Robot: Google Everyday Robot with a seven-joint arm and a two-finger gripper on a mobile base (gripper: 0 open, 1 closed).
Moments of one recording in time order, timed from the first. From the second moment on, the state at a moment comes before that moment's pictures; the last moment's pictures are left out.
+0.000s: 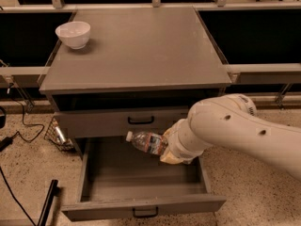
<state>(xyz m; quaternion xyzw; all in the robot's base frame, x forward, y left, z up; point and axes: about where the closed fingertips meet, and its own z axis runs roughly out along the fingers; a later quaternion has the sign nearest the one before) 0.468 -0.058 0.703 -0.65 0.72 0.03 0.23</state>
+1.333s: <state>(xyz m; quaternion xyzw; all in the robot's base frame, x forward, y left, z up) 0.490 -0.014 0.598 -0.77 0.61 0.04 0.19</state>
